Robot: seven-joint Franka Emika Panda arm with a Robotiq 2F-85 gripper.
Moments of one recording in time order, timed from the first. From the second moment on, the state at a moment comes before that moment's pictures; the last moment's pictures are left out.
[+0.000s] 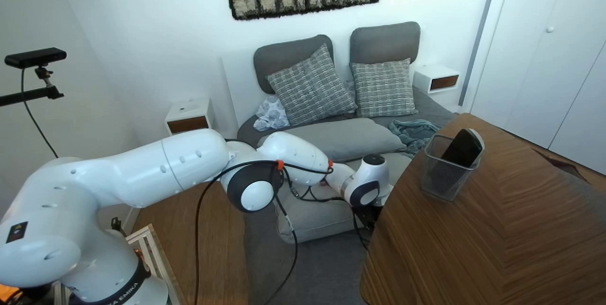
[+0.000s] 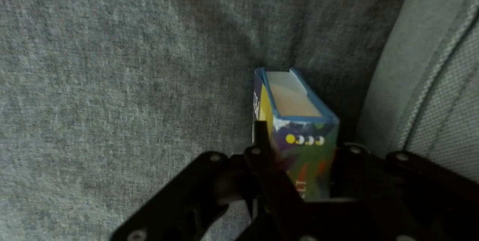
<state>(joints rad) -0.20 1.49 -0.08 -0.86 -0.02 2.51 0.19</state>
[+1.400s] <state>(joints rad) 0.05 1.28 -0.34 -0.78 -0.22 2.51 0.22</state>
